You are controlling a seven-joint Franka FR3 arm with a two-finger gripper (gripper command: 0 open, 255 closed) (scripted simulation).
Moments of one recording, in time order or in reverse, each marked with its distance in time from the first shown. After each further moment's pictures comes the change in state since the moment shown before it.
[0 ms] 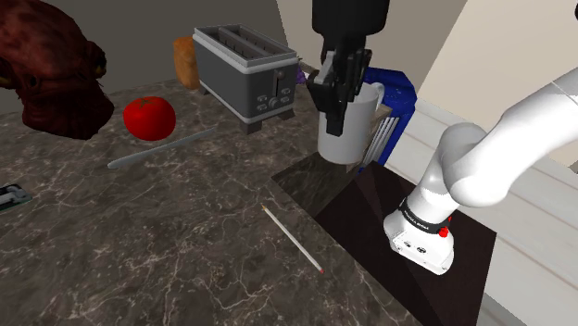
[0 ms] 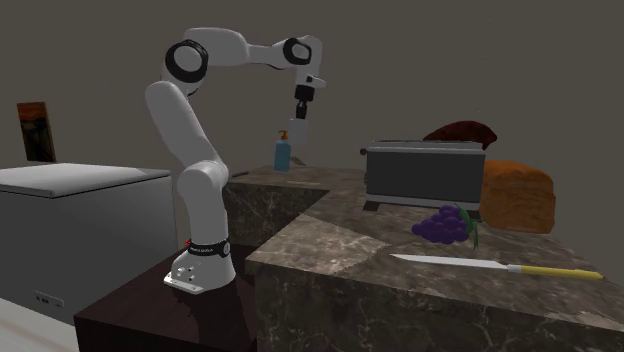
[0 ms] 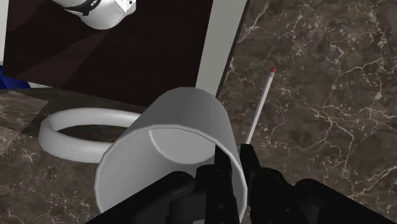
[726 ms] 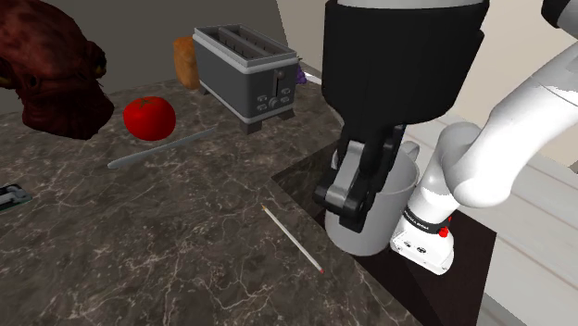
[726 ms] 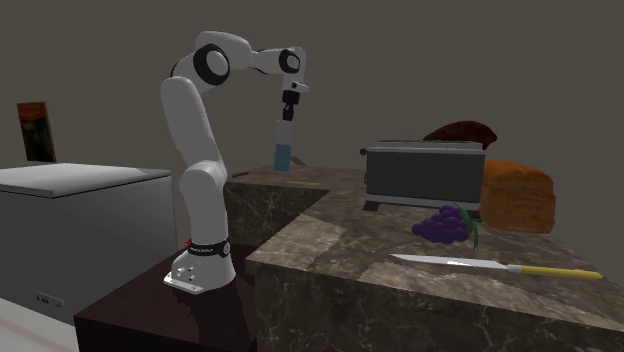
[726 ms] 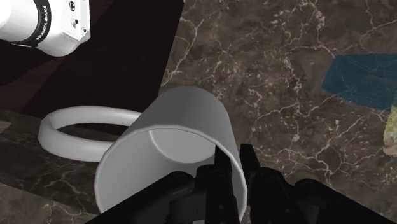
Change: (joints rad) arm 0.061 0.173 0.255 0.168 0.009 0.055 0.331
